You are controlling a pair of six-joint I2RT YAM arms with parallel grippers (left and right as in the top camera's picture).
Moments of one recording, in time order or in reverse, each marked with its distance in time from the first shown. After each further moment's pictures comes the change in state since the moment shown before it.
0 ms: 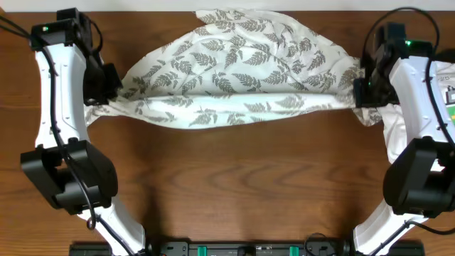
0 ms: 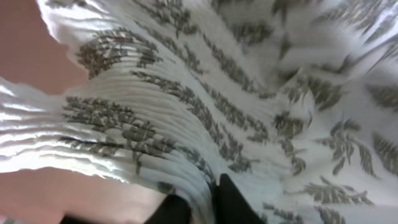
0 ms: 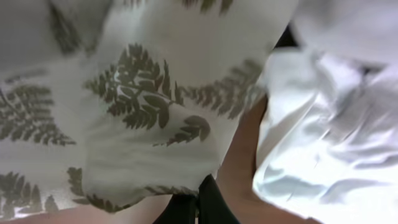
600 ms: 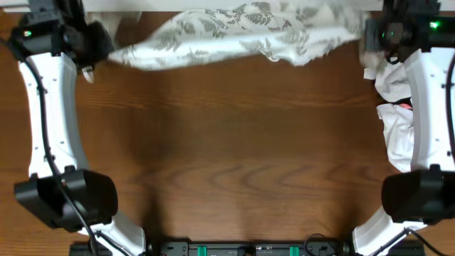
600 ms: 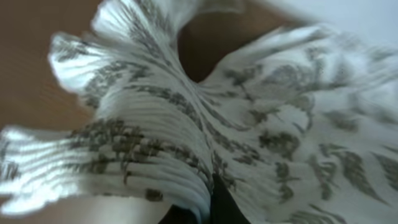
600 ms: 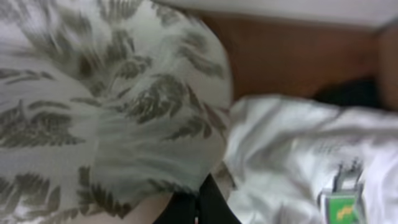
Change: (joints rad) left arm 0.000 -0.121 0.024 0.376 0.102 -0.022; right arm 0.050 -0.048 0.344 0.167 -0.005 0.002
